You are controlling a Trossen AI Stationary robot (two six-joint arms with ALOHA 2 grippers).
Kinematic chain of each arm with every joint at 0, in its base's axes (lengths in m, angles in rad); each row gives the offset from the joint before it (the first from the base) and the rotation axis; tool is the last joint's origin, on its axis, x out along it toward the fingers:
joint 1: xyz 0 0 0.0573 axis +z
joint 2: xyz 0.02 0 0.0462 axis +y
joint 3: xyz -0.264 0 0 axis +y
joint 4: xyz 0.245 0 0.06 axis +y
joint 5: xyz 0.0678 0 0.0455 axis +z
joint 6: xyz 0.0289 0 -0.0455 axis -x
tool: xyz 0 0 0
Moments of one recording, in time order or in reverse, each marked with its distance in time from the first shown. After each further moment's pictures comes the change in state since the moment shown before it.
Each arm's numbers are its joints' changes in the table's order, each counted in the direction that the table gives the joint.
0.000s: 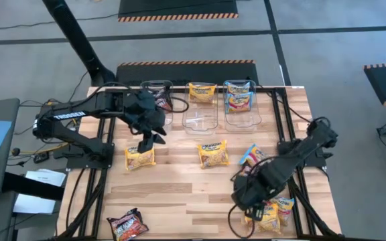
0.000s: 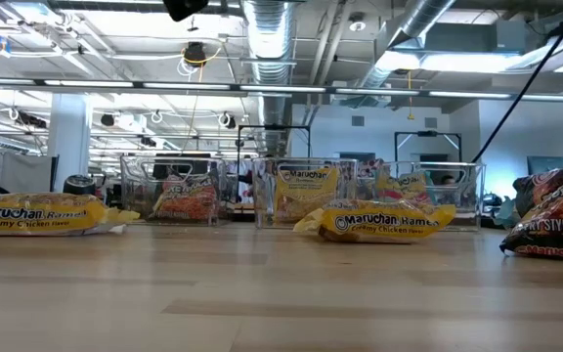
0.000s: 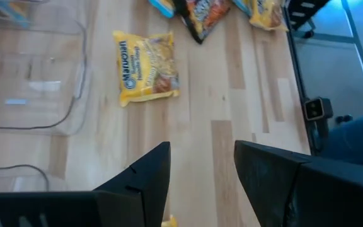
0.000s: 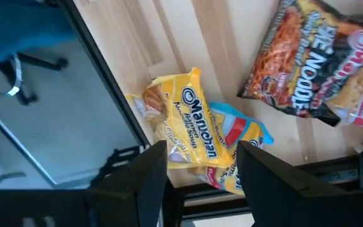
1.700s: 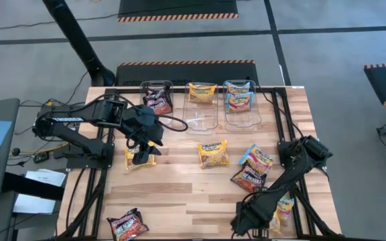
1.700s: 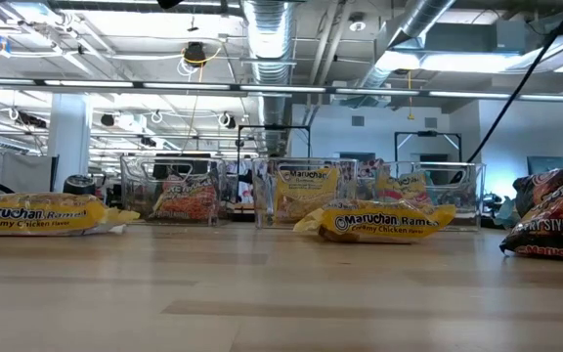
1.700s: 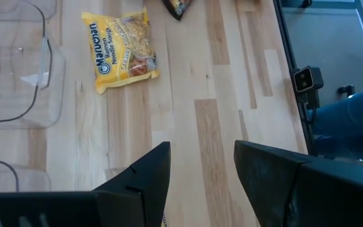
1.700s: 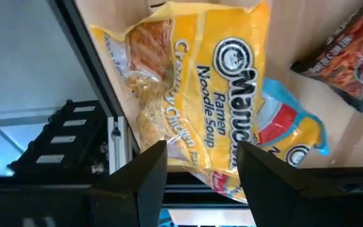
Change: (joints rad) left arm -0.151 0.002 0.000 0.051 0.076 0.026; right arm 0.128 0.211 0.148 -0.121 0.130 0.137
